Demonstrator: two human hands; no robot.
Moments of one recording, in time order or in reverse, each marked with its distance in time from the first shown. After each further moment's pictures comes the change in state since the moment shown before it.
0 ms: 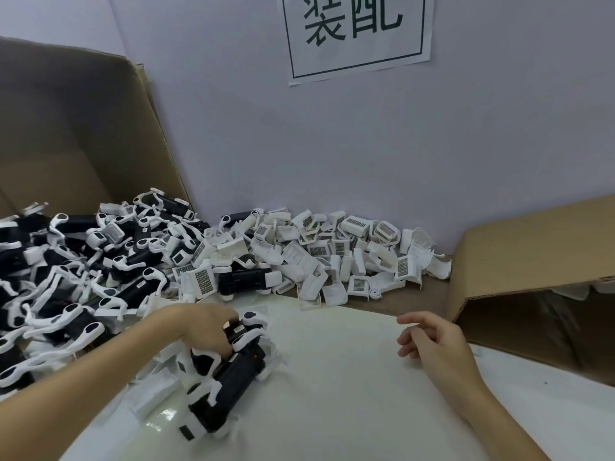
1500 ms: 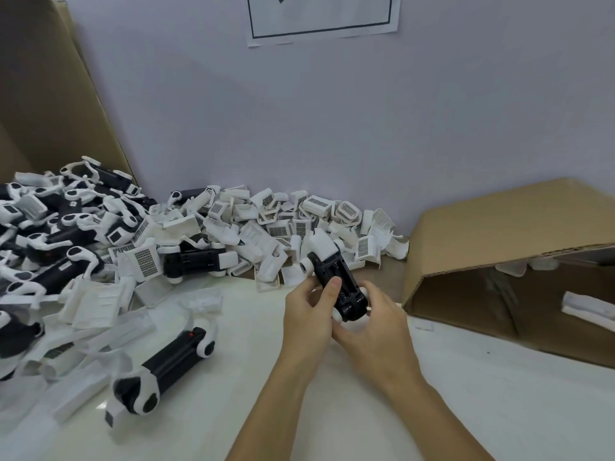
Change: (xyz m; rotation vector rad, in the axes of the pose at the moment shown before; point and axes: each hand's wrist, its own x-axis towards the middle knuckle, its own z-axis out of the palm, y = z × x) left_hand 0.030 0.202 0.072 -1.759 0.574 0.459; right_hand -0.008 0.005 0.024 -0.369 0.066 -0.328
